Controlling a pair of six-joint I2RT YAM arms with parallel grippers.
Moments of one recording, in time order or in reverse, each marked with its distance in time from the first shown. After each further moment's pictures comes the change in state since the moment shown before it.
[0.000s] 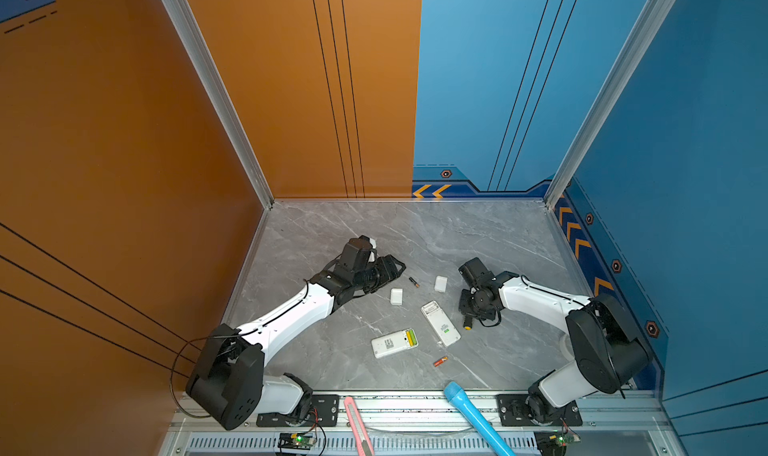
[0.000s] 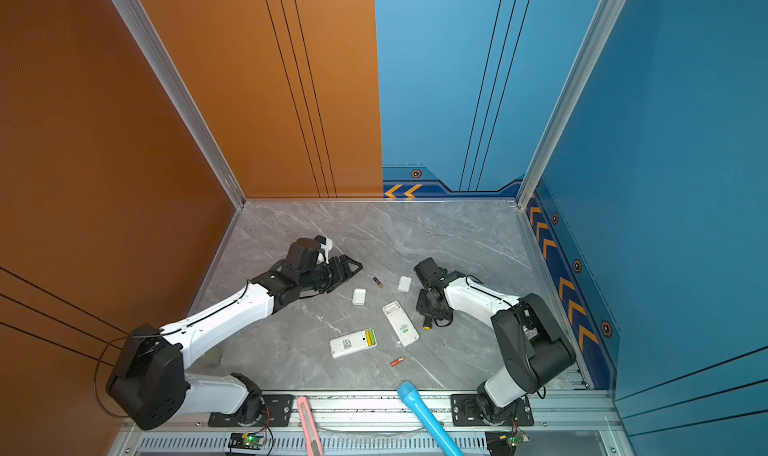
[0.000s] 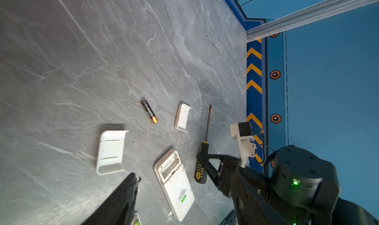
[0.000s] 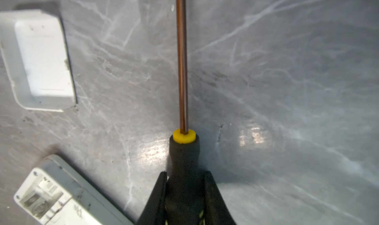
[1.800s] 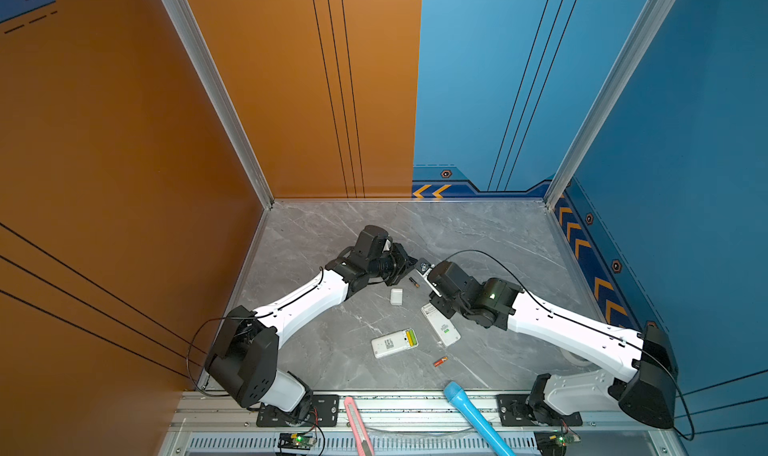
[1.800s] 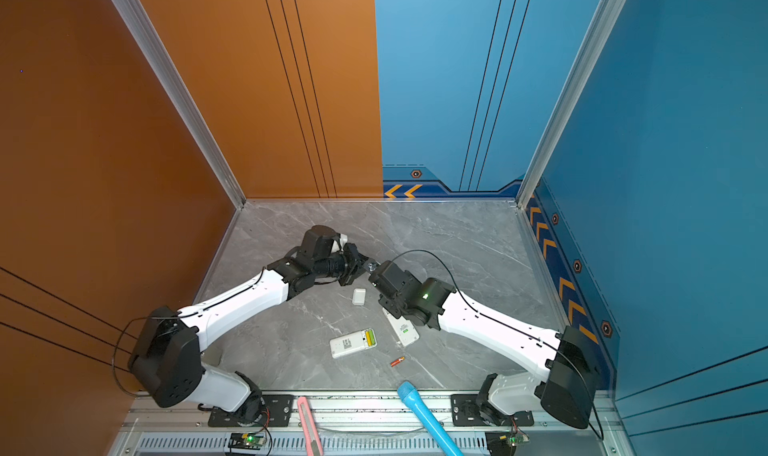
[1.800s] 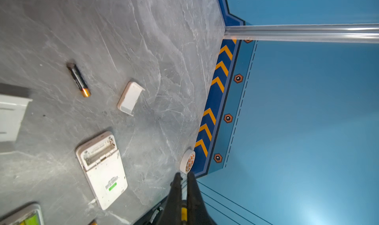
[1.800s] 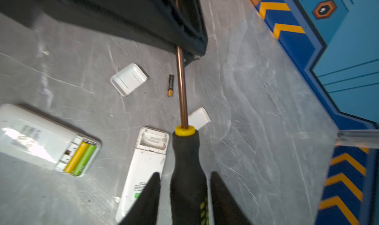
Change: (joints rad) left arm -0.035 0.091 0.108 0.059 0.093 -0.342; right arm 0.399 -0.202 0.328 -0.117 0.258 -0.735
